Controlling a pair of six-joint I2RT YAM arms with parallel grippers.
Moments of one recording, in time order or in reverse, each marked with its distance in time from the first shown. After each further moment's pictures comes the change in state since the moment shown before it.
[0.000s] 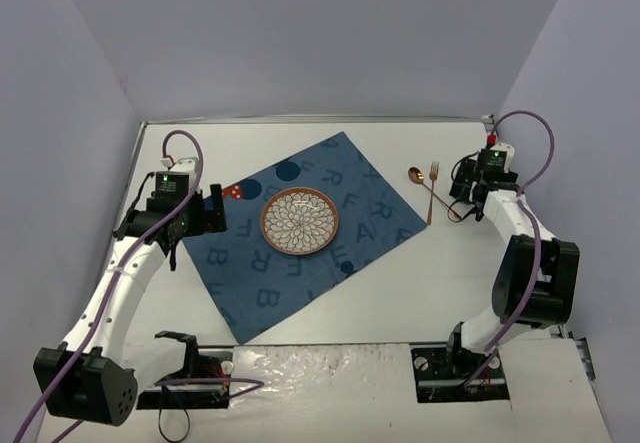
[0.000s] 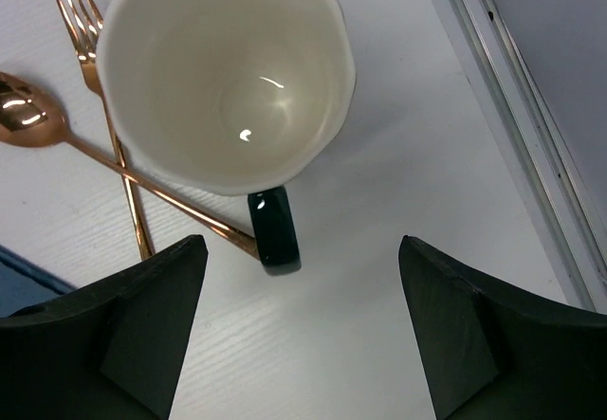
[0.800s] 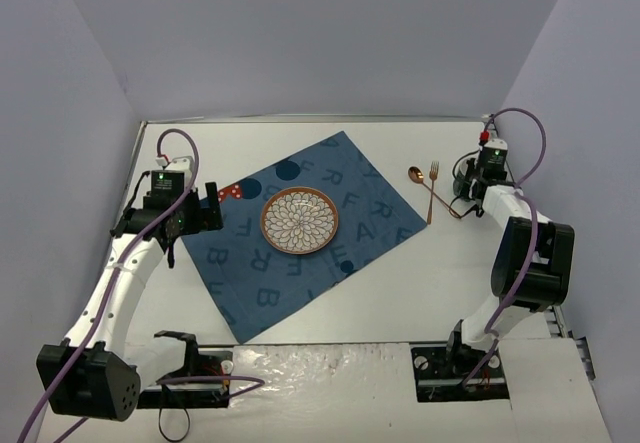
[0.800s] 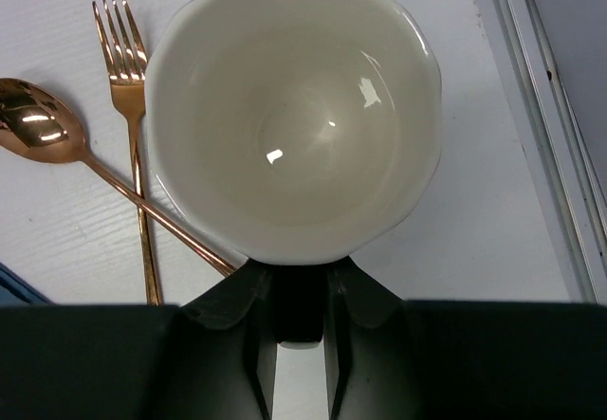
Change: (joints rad) left arm 0.037 0.015 -0.001 0.007 0.005 0.003; right arm -0.038 0.114 0.023 0.130 -0.121 -0.098
